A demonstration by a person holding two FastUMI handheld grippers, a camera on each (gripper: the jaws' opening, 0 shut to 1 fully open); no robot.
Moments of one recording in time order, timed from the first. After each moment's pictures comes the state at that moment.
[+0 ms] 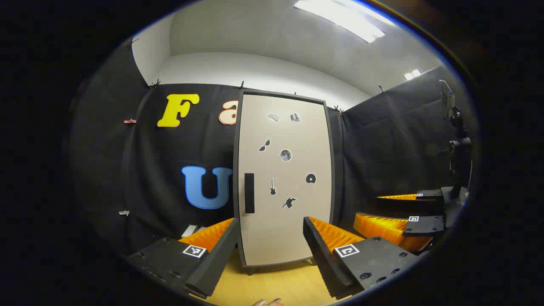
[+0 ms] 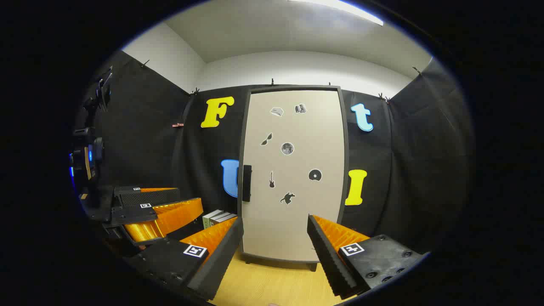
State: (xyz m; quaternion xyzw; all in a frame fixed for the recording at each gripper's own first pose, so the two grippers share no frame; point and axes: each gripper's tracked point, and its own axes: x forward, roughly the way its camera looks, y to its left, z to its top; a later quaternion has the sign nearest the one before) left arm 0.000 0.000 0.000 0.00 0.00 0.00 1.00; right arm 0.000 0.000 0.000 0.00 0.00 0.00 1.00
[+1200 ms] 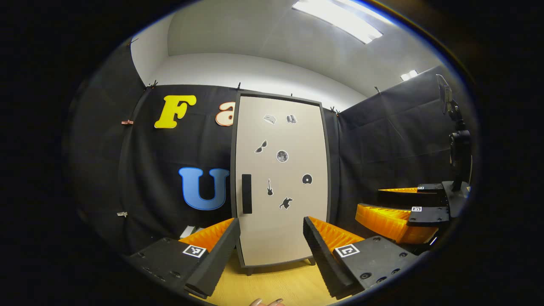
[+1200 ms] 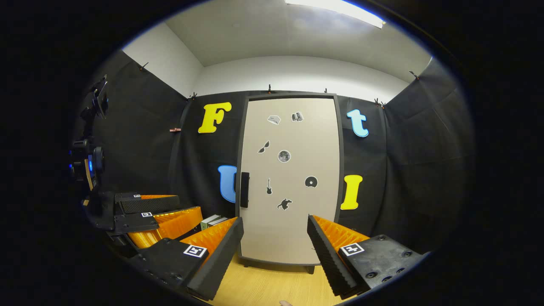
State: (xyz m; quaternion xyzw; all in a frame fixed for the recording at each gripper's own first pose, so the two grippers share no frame) left arm -0.012 0.001 0.002 0.00 0.00 -0.02 1.00; right arm -0.004 0.007 0.015 0.00 -0.02 -0.01 1.00
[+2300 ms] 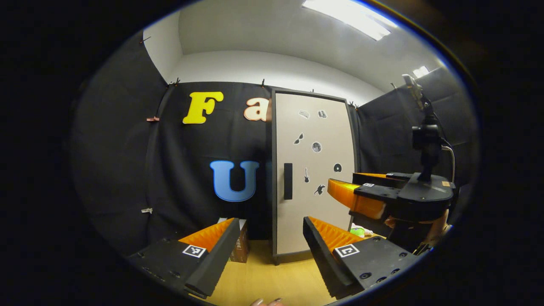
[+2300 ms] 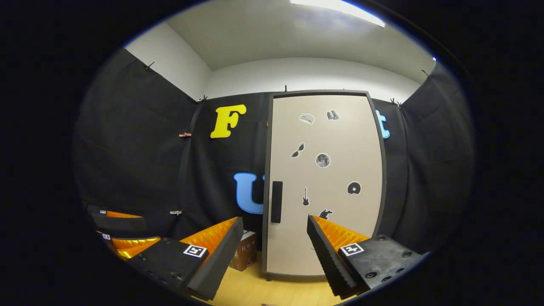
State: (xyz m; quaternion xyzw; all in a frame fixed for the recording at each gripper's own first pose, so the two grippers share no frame) left arm -0.070 0.102 -0.019 0.01 0.02 0.07 1.00; right arm 0.103 0.100 0.010 0.02 -0.05 0.03 1.00
